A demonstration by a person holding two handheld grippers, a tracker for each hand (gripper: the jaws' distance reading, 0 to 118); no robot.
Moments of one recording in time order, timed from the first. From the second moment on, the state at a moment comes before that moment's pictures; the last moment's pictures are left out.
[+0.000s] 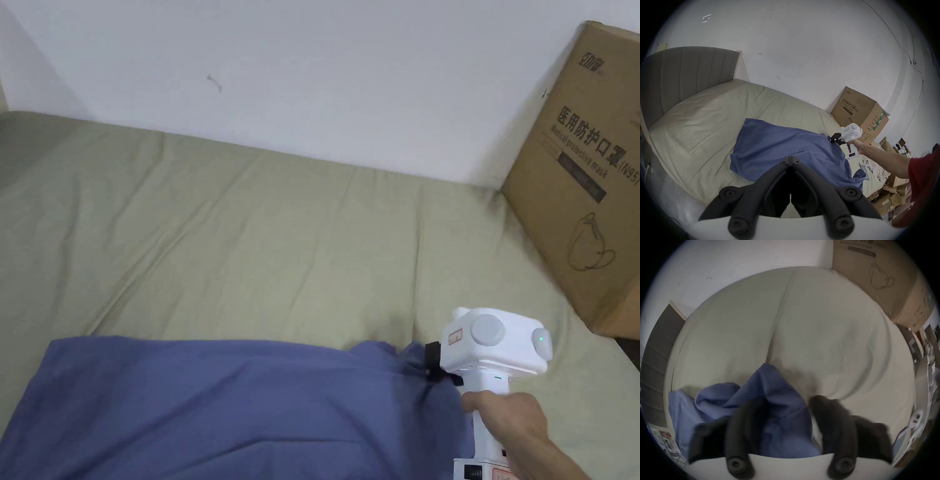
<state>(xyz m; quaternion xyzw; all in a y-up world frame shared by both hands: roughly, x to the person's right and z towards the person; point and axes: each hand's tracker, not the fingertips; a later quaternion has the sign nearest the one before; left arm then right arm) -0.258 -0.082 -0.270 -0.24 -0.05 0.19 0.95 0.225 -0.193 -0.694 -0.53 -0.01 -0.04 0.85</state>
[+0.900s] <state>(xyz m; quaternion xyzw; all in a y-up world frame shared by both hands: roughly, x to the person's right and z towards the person) -0.356 -0.202 -0.646 -0.54 0.07 0.17 0.82 0.195 -0.108 -0.639 -0.47 0.09 -0.08 0.88</state>
